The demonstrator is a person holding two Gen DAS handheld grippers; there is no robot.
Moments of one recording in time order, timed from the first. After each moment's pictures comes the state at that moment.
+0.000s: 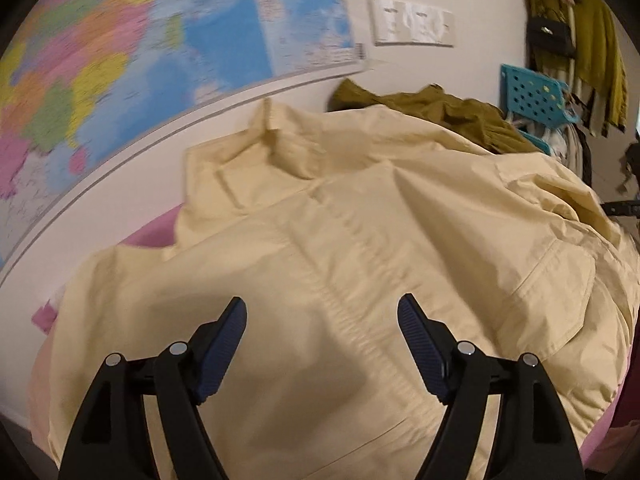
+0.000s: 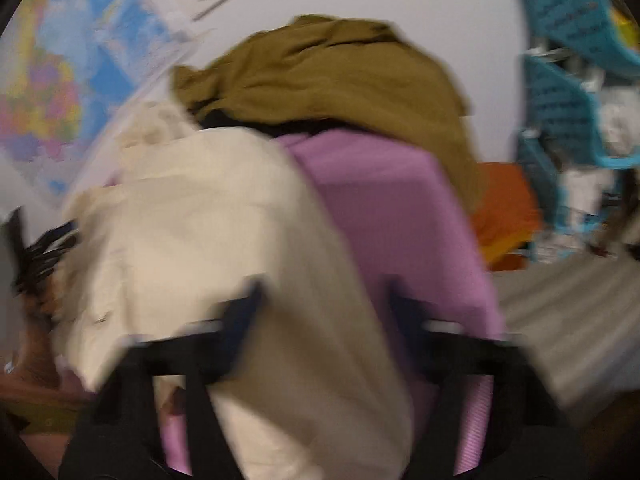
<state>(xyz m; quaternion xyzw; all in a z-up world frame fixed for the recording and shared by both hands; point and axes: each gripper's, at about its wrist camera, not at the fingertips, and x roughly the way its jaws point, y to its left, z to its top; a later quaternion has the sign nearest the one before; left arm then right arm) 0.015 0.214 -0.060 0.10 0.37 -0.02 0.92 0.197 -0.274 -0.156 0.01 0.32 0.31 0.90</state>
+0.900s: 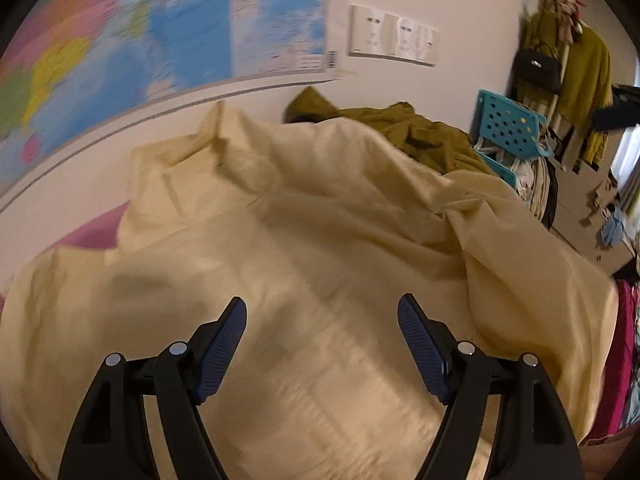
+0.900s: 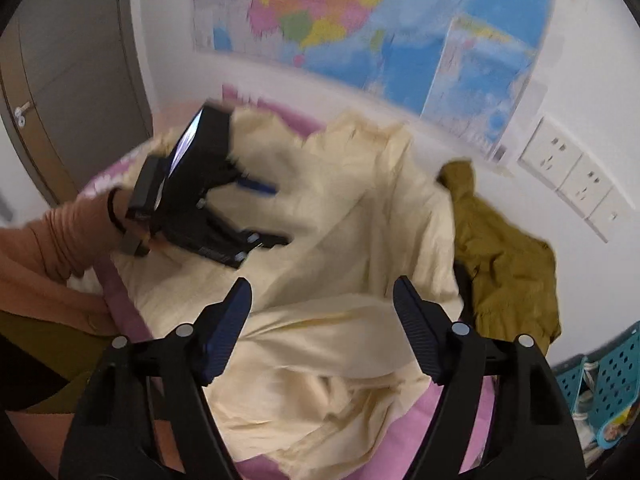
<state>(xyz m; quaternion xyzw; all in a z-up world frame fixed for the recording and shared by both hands) 0.030 0.204 -0.053 0.00 0.37 -0.07 0.93 0.035 -0.024 -0.020 -0.36 0.19 0.43 0.80</state>
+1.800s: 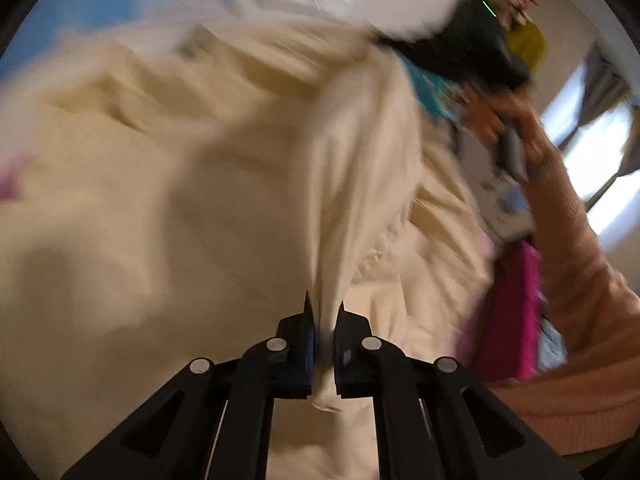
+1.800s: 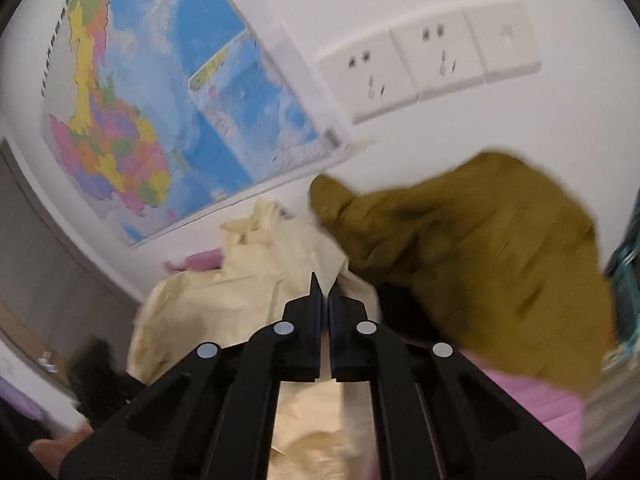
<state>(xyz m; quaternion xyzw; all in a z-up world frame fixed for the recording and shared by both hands) -0.001 0.188 -0.051 -0.05 0.44 -0.23 0.87 0.224 -0.102 0.014 0.01 0.24 0.41 0.88</state>
